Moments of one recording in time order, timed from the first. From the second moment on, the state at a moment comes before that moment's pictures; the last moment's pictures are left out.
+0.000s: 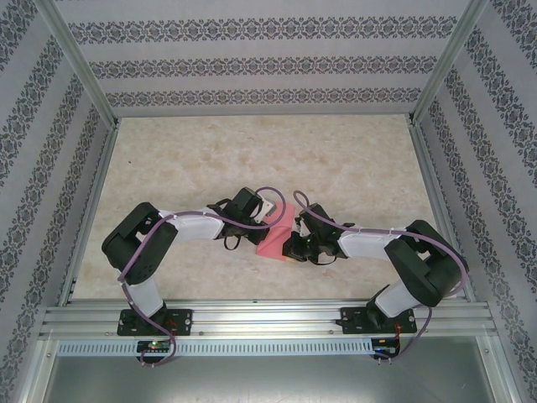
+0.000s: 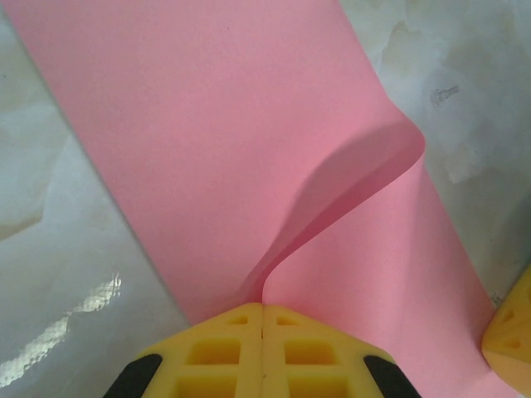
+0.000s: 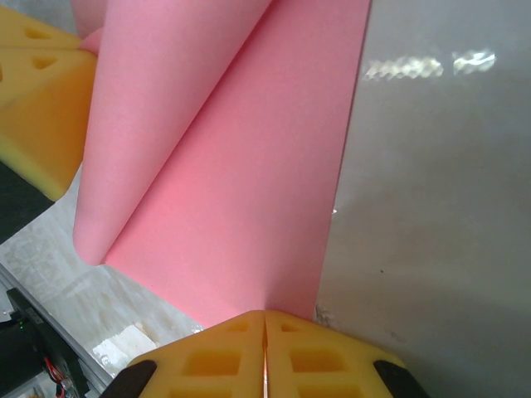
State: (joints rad) left arm -0.73 1.77 0.90 -0.13 0.23 -0.18; right arm 0.66 1.52 0.54 -0.06 -0.46 0.87
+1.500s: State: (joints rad) left arm -0.72 1.74 0.88 -0.12 0.25 -0.18; right arm 0.67 1.52 0.55 -0.09 -0.44 0.86
